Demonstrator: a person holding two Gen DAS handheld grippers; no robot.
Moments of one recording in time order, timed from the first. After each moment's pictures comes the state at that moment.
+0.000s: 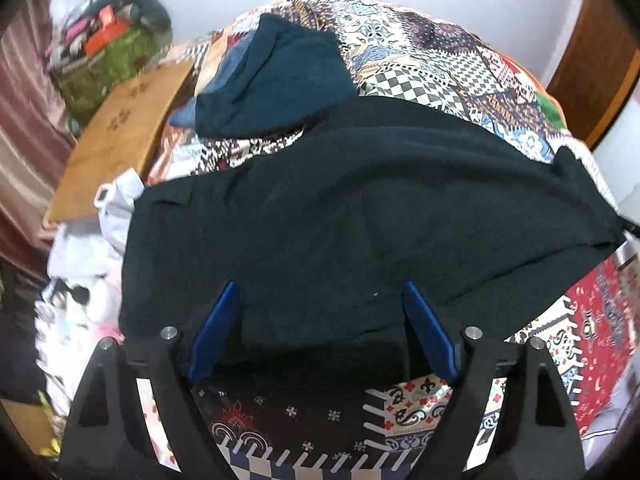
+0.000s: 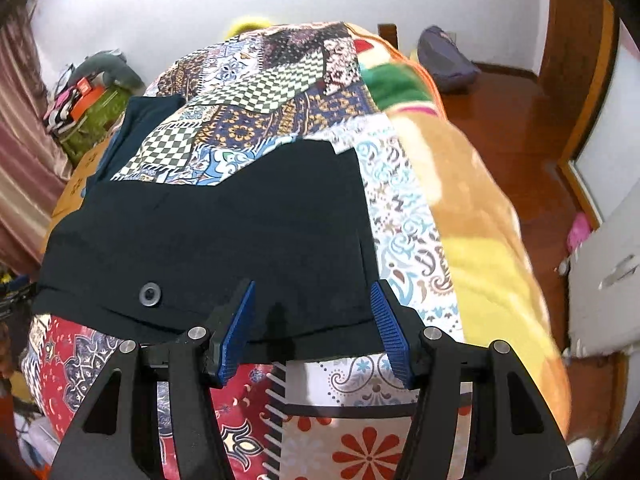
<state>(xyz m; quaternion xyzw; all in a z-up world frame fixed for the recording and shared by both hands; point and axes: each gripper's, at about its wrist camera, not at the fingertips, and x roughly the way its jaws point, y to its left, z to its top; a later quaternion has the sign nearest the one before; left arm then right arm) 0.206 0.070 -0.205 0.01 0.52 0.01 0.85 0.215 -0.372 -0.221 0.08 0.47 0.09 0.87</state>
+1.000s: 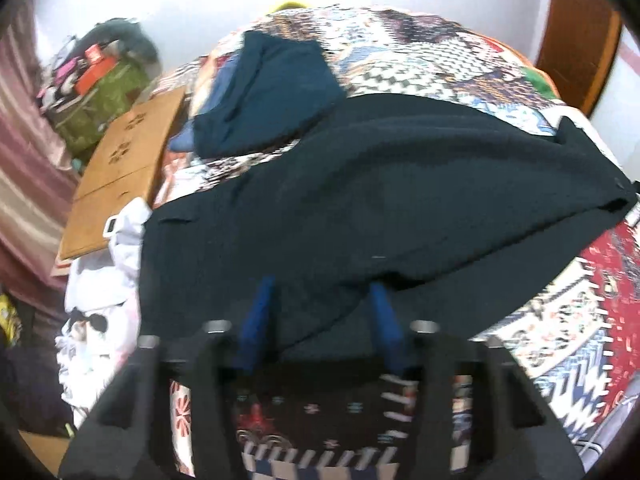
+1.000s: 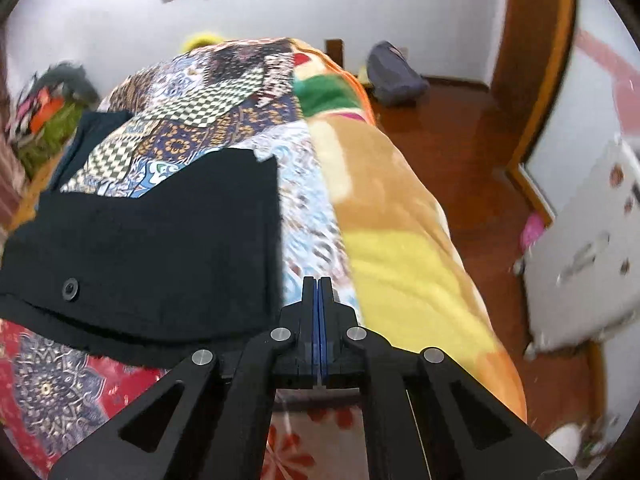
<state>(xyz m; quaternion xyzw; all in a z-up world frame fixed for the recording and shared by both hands) 0.195 0.053 -0.206 0.09 0.50 -0.01 0.86 0.191 -0.416 -0.218 0.06 0.45 0.01 0.89</state>
